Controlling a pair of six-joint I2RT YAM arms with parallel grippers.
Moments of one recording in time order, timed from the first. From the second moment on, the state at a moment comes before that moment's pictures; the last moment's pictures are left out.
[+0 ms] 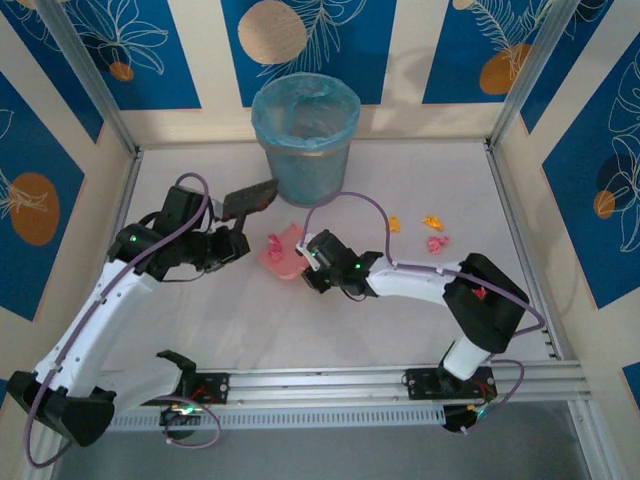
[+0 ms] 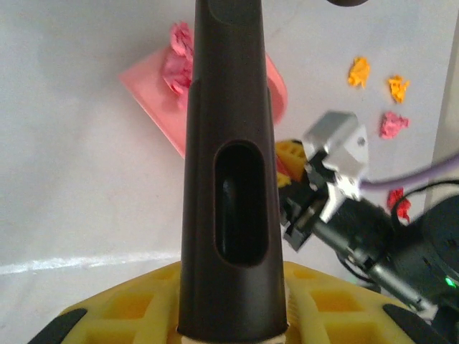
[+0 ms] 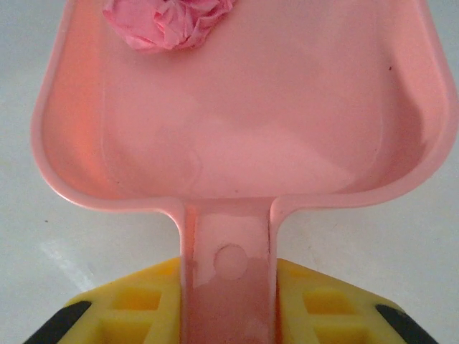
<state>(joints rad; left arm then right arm) -0.44 1.07 1.24 -1.10 0.23 -0.78 0.91 1.61 0.90 -0.17 0.09 0.10</state>
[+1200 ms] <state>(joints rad) -0.39 0.97 1.12 -1.13 -0.01 -0.95 0.71 1.49 1.61 -0.65 0.02 0.09</state>
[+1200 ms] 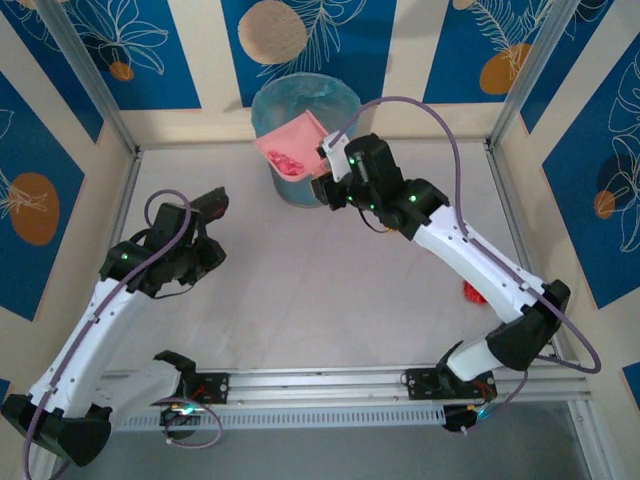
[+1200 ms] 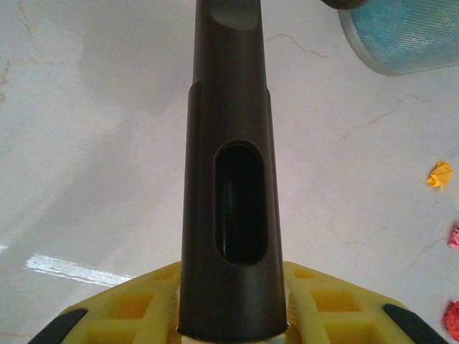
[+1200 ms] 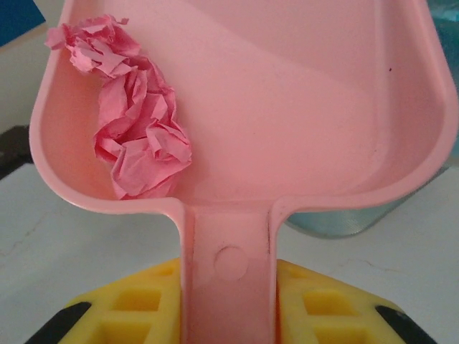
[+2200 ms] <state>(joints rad) -0.39 0.92 1.11 -1.12 0.03 -0.89 0.34 2.02 2.15 -0.54 -0.87 1.30</state>
